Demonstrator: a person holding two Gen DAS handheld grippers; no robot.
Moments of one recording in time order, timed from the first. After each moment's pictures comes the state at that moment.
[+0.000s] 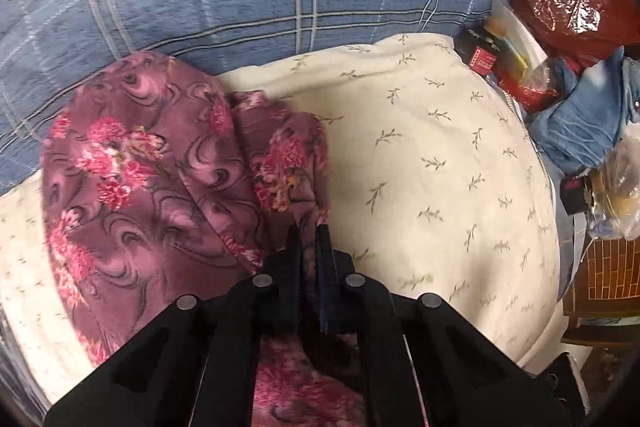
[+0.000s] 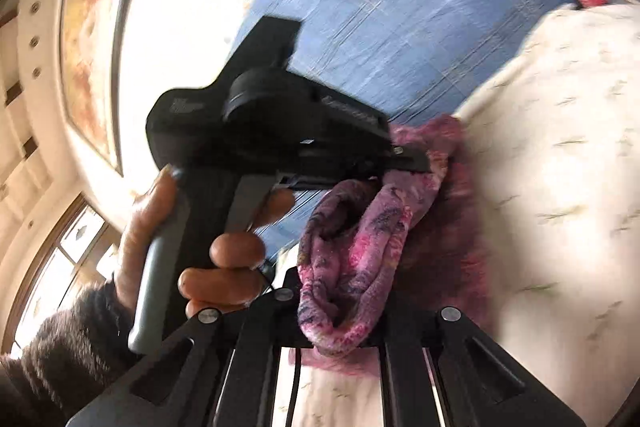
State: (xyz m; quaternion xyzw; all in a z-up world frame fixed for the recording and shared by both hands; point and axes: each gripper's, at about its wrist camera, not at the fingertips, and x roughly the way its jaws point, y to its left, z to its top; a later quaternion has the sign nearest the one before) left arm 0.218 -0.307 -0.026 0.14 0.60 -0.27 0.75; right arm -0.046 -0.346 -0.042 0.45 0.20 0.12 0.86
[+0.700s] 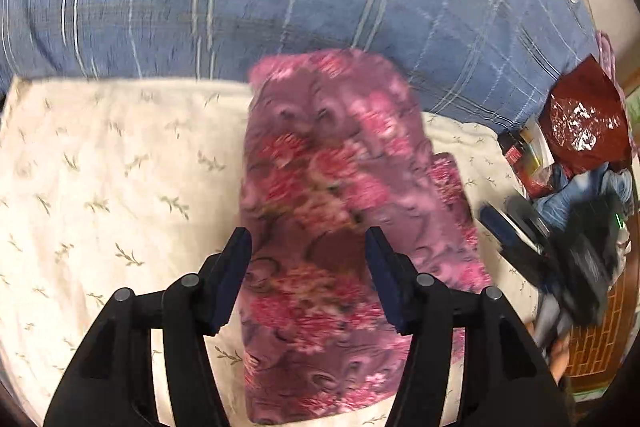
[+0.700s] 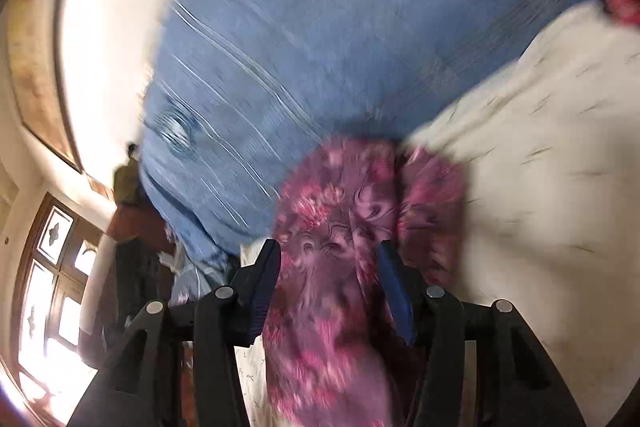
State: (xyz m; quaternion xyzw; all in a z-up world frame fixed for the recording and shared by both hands) left arm 0.251 -0.106 -0.020 -0.05 0.56 -0.23 0.79; right arm 0.068 -0.395 -0.028 0.44 0.34 0.10 0.82
